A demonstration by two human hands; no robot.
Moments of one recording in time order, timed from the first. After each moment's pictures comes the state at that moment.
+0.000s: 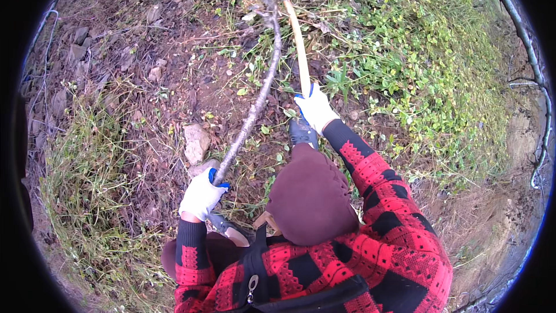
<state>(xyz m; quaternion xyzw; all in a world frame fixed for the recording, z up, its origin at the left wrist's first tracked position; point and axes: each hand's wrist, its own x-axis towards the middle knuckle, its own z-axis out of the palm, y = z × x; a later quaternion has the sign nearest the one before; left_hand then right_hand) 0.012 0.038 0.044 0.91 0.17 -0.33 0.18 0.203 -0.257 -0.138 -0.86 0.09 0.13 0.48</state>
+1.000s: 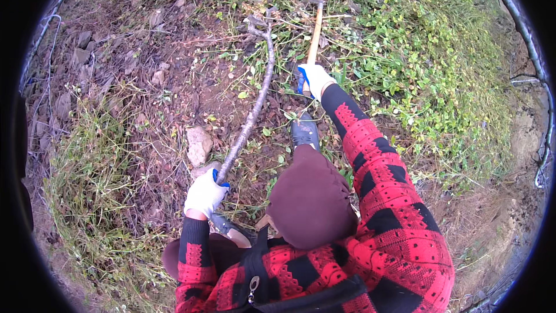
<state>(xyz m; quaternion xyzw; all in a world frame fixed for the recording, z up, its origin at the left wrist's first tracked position) 0.010 0.032 0.031 0.92 0.19 -0.31 0.11 0.293 -0.264 -0.151 -0.57 0.19 0.29 0.75</state>
